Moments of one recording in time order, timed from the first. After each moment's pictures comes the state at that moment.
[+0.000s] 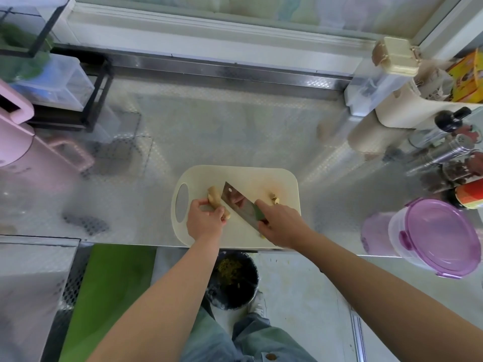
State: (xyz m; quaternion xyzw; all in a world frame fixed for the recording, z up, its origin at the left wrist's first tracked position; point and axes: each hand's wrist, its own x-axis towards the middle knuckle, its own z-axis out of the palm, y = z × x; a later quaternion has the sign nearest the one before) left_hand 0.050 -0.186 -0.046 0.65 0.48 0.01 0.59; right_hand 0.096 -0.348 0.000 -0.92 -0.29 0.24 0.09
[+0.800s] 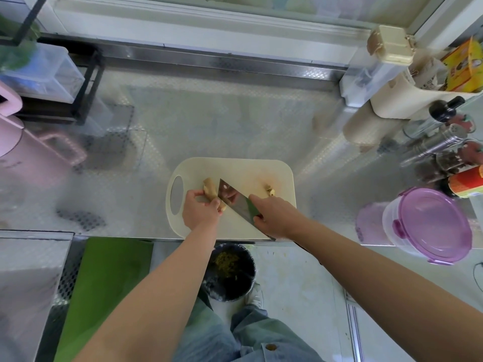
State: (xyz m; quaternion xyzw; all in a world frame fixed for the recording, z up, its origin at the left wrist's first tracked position) left_hand 0.055 -0.188 -0.051 0.66 0.49 0.01 0.57; right_hand 0.094 -0.347 0.011 -0.90 -0.31 0.29 0.08
